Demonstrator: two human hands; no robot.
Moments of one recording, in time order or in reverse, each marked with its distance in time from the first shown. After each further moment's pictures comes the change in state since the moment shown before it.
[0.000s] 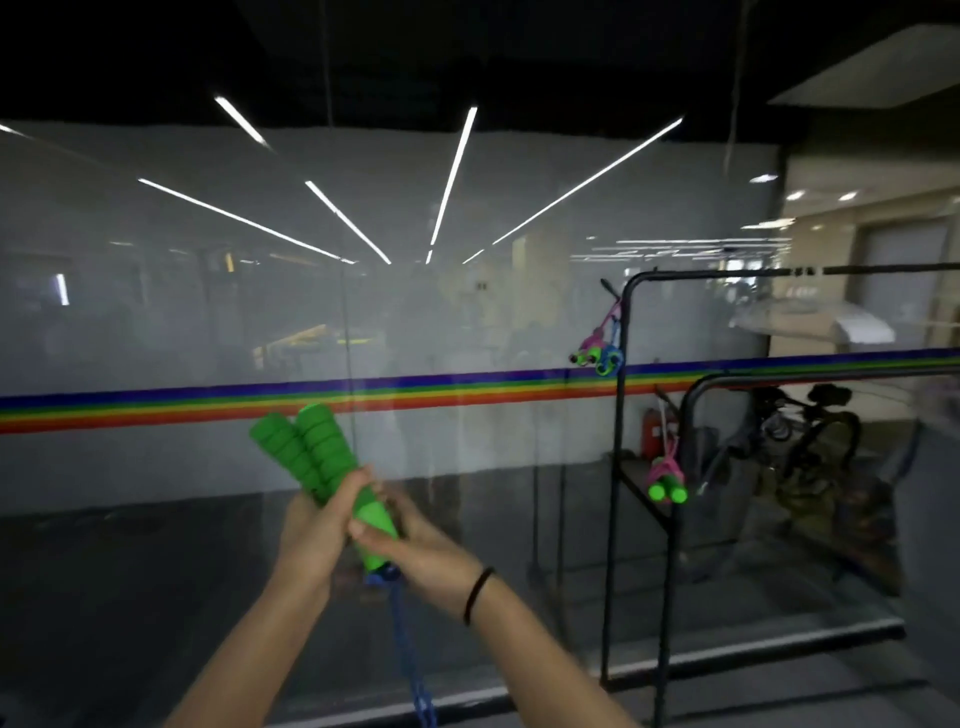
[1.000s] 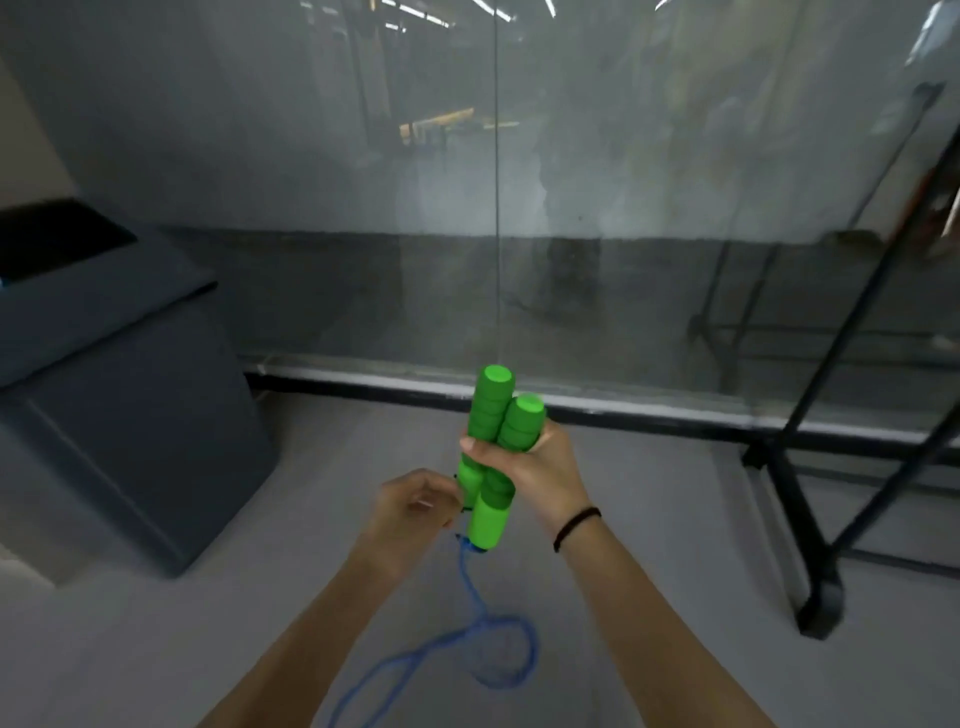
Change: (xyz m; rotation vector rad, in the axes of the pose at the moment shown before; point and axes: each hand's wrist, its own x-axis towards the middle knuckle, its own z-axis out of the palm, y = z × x) left_hand -0.146 -0.625 -0.159 0.367 -0.061 -0.253; right_hand -0.030 0.615 0.006 0.066 0.271 0.100
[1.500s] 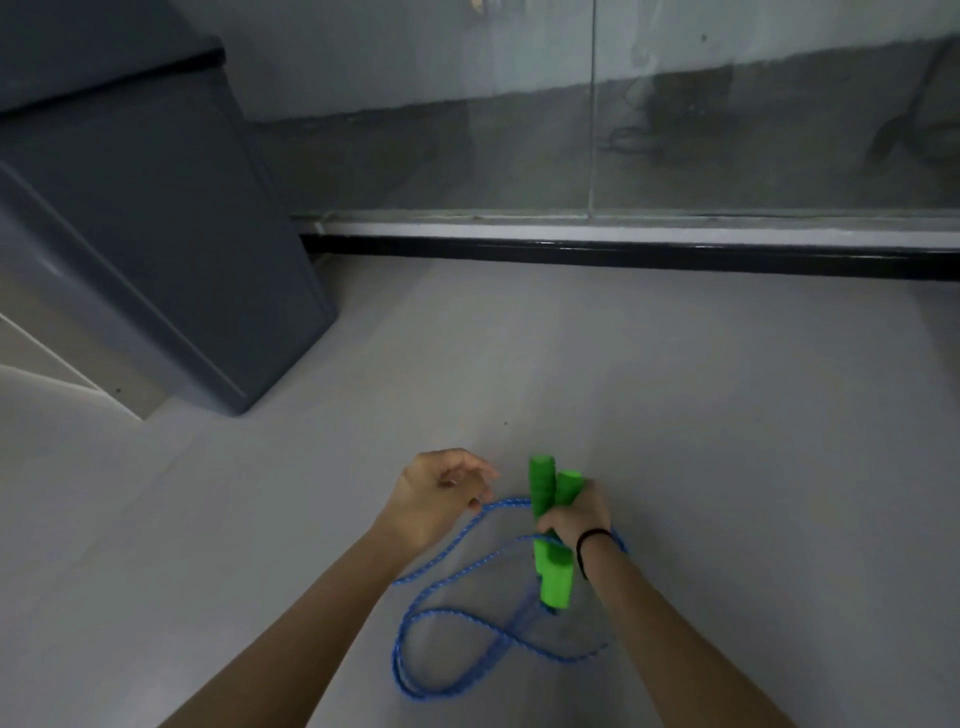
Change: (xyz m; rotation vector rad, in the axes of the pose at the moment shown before) left_hand -0.027 -0.278 0.002 0.227 -0.048 -0.252; right_hand -0.022 0.441 0.016 -0.419 0.012 0.673
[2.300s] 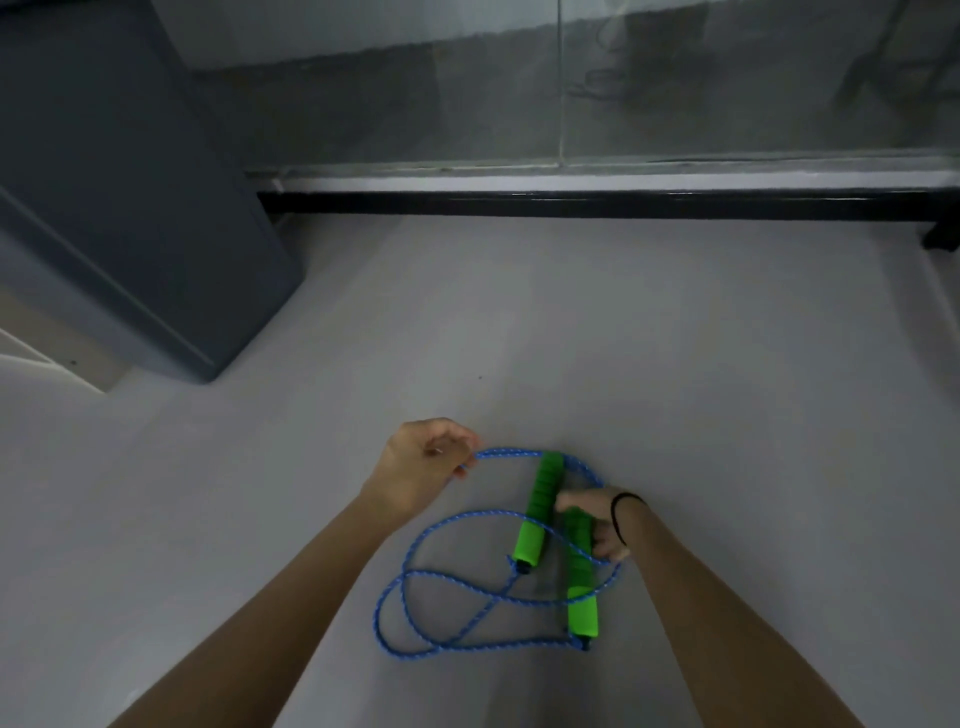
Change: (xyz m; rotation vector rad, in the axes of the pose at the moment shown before) left_hand -0.007 -0.018 0.015 0.071 -0.029 0.010; right_hand -0.009 0.055 -0.047 -0.352 -0.226 0.405
